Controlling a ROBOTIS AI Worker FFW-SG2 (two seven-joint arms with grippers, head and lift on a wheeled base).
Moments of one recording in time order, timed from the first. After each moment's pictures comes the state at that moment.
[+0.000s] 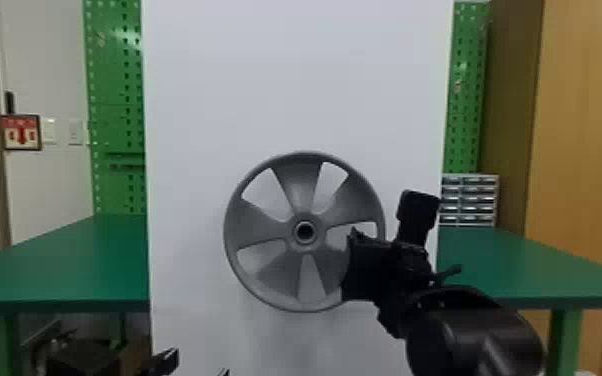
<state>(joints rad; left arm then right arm) 0.00 0.23 -0.13 -2.27 0.19 0.58 -0.17 -0.80 0.00 0.21 -1.40 -0.38 0.46 -0.52</state>
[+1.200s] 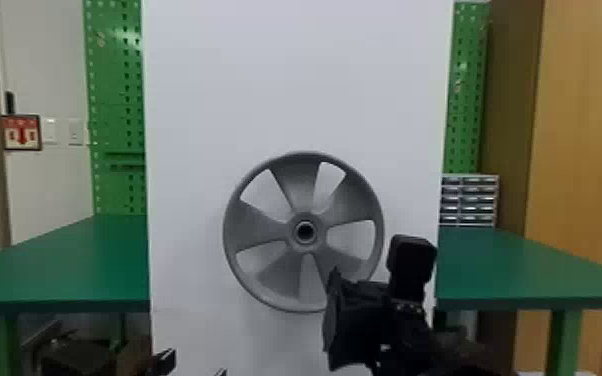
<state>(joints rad) 0.00 0.23 -0.12 -2.27 0.20 0.58 -0.17 -0.53 -0.04 0.30 -1.67 -0.32 0.40 -0.46</state>
